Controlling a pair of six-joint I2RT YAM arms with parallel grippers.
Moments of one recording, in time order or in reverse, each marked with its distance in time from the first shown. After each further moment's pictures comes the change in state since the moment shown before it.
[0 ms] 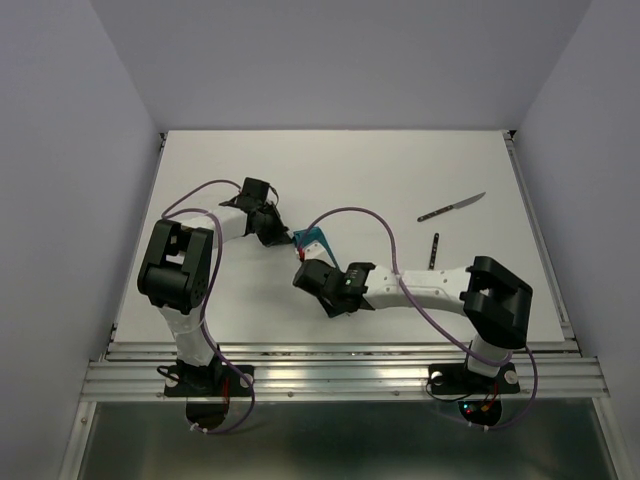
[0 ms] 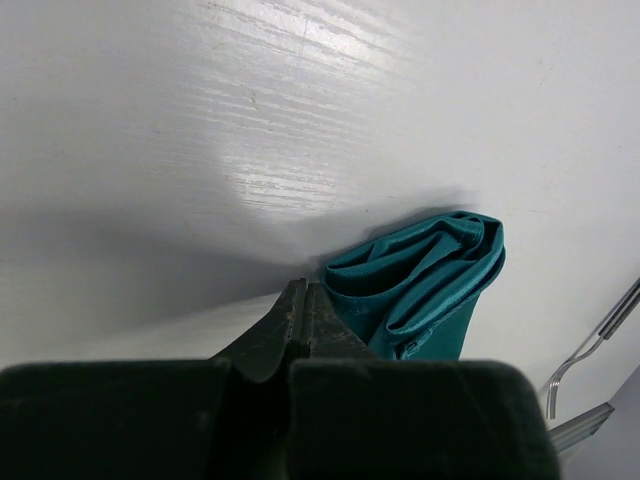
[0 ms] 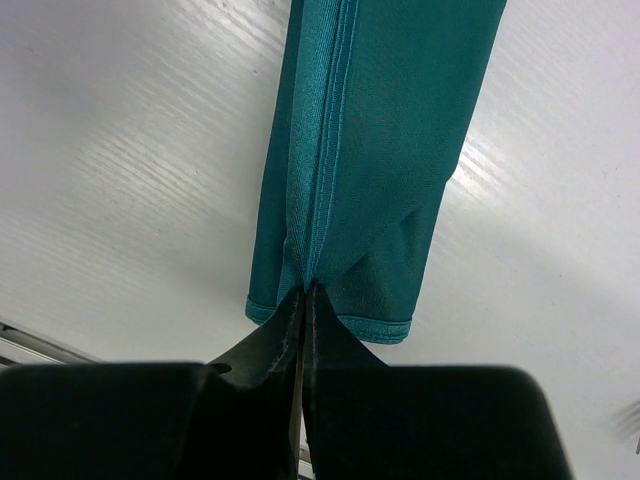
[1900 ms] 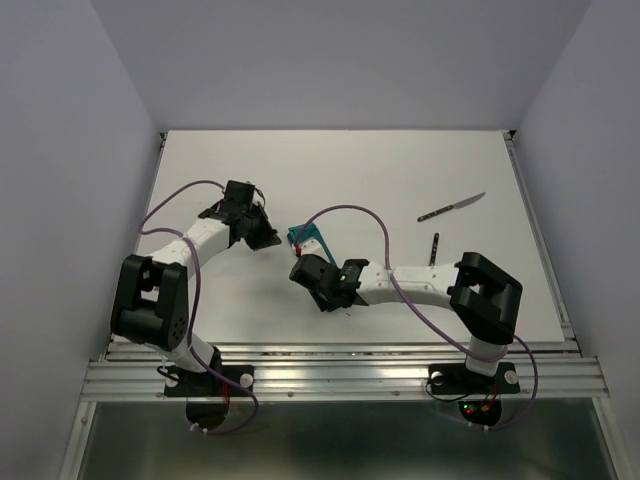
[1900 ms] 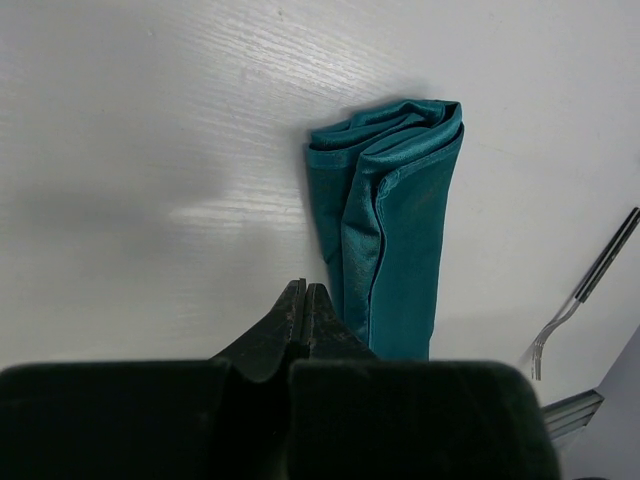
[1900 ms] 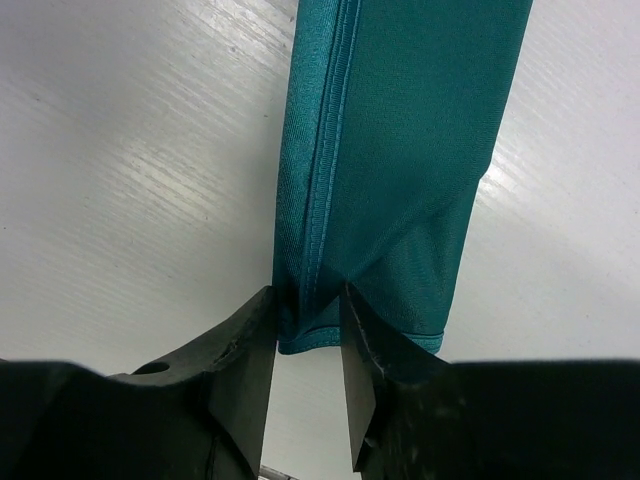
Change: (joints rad) left arm 0.027 -0.285 -0.106 -0.110 -0.042 0.002; right arm -0.027 0.060 0.014 0.062 -0.027 -0.006
